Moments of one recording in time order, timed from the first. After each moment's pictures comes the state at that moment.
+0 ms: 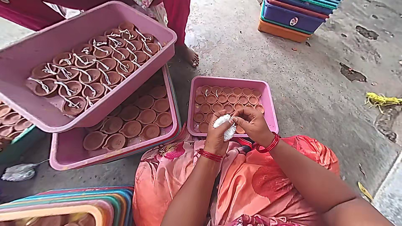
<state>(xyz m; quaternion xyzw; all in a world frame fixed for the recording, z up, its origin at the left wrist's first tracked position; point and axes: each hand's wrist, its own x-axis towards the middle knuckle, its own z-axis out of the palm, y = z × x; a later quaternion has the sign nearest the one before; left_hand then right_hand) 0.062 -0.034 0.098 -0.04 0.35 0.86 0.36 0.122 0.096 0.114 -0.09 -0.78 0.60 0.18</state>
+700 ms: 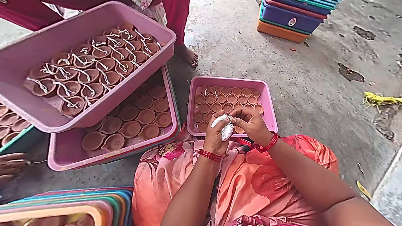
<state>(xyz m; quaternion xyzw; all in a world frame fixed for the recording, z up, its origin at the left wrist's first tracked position) 0.062 -0.033 0.103 -0.11 0.32 0.86 0.37 0.121 0.094 0.116 -0.11 -0.74 0.65 0.14</state>
